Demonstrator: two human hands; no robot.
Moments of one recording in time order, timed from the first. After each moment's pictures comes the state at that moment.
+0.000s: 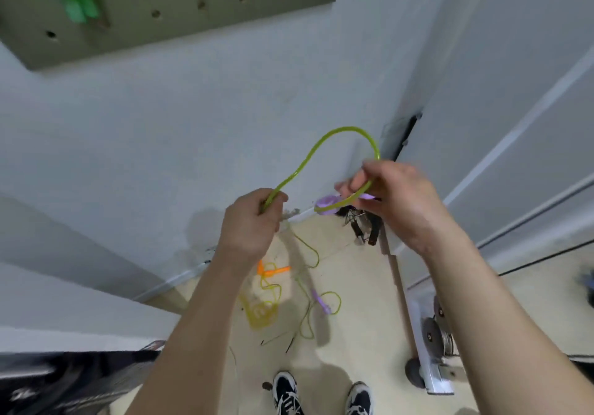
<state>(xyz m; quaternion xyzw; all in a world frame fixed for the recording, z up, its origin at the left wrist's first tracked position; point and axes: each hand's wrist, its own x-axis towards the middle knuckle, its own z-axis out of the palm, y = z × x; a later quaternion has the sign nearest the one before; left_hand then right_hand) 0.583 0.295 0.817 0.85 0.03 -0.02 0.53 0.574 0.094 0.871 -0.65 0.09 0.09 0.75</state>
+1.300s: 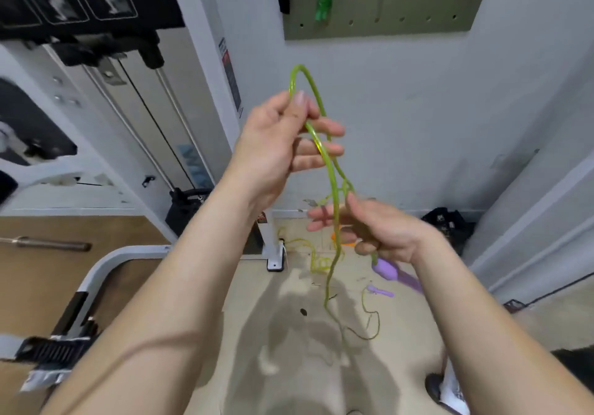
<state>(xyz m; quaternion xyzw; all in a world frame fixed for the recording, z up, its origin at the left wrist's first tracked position) 0.205 0.268 1.004 0.67 0.05 0.16 0.72 0.287 0.112 0.886 -0.60 -0.22 0.49 0.58</state>
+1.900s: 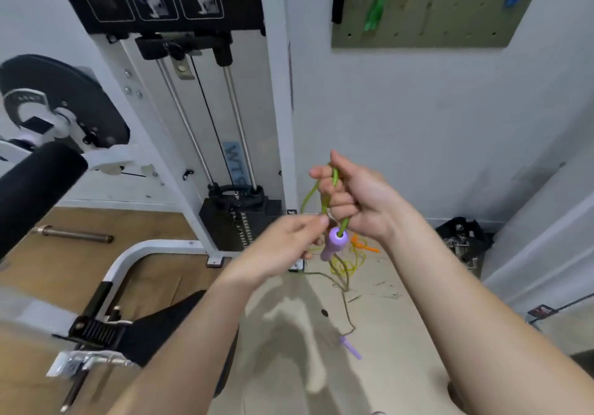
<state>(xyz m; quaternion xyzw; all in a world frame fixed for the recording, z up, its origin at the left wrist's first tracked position) 0.071 0.370 0.903 0.79 0.10 -0.04 0.60 0.180 0.262 0.950 -0.48 -0.05 0.46 0.74</state>
